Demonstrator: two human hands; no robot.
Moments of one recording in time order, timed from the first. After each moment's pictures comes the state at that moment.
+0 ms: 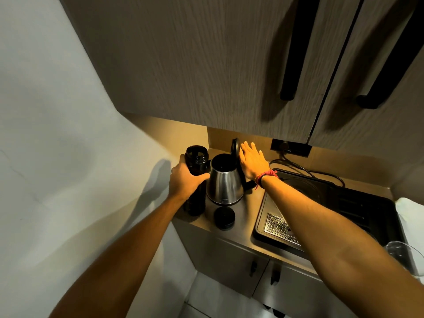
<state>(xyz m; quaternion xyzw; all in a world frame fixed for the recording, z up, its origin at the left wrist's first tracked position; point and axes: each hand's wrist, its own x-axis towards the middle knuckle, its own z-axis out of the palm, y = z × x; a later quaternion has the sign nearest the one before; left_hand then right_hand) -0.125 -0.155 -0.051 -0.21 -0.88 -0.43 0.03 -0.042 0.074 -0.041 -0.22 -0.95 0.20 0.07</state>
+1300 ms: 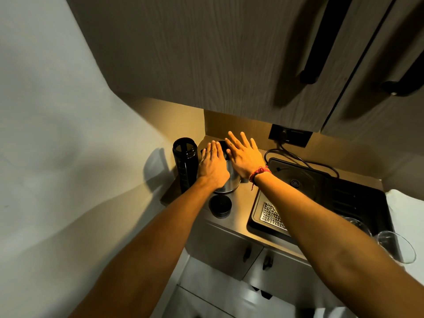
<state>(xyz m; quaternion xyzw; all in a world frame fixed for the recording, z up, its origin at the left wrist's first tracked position) -0.098 -0.075 -0.065 -0.38 -0.92 0.00 -0.03 -0.040 0.055 -0.061 -0.14 -0.99 0.05 0.03</state>
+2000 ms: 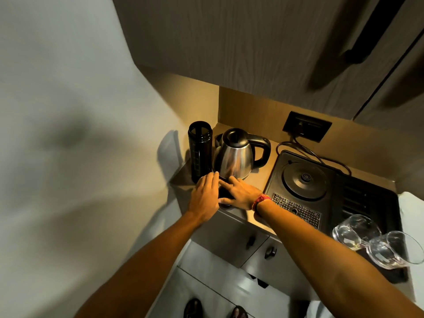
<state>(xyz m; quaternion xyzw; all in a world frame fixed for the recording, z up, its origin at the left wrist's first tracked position) -0.040 -0.187 -0.155 -0.40 -0.90 -0.16 0.03 0.015 -0.023 -0.138 -0.01 -0.99 0.06 -0.14</state>
